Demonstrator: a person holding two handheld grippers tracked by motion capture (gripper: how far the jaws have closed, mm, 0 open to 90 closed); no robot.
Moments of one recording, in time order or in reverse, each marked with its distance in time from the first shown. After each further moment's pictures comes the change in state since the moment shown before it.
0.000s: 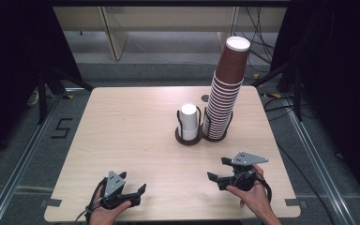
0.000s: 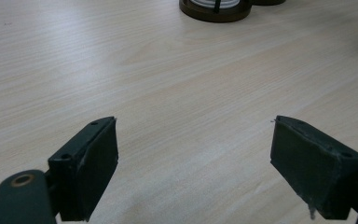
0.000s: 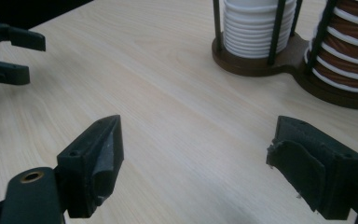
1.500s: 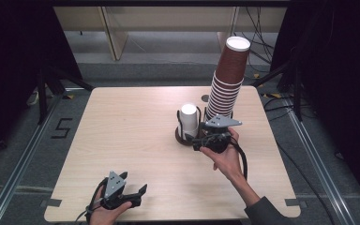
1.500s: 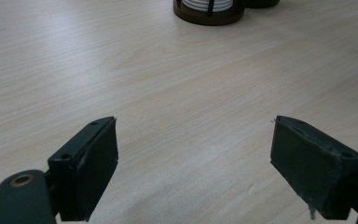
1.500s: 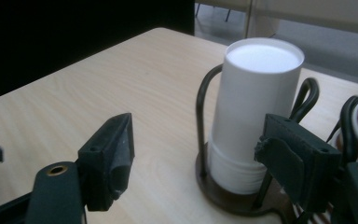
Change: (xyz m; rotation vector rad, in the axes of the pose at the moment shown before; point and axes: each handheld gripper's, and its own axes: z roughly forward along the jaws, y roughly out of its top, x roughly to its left) left arm -0.002 0.001 -0.001 -0.001 -0.010 0.024; right arm 0.004 0.111 0.057 -0.096 -0.096 -0.066
